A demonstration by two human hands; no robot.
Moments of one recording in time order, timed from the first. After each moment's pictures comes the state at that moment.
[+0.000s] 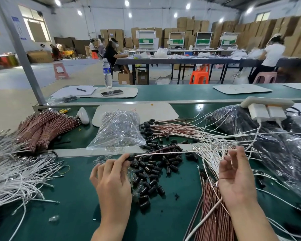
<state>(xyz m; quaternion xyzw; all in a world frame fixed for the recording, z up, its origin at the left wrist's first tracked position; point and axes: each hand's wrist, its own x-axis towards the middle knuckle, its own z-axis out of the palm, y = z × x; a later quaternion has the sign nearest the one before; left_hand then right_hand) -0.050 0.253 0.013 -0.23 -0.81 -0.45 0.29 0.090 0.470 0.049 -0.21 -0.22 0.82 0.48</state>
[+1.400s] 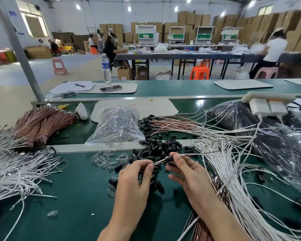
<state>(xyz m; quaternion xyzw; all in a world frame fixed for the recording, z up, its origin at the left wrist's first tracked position) -0.028 0.265 0.007 -0.32 -0.79 -0.52 0.08 0.051 0.409 0.031 -0.21 -0.48 0.81 0.25</state>
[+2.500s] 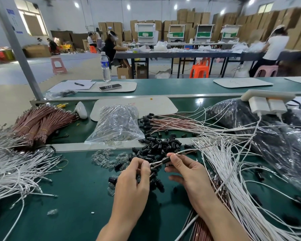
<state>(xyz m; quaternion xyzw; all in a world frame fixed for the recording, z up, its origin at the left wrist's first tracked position) -0.027 0.265 0.010 -0.32 -0.77 -0.55 0.06 0.053 0.406 0.031 -0.21 -0.56 0.77 0.25</state>
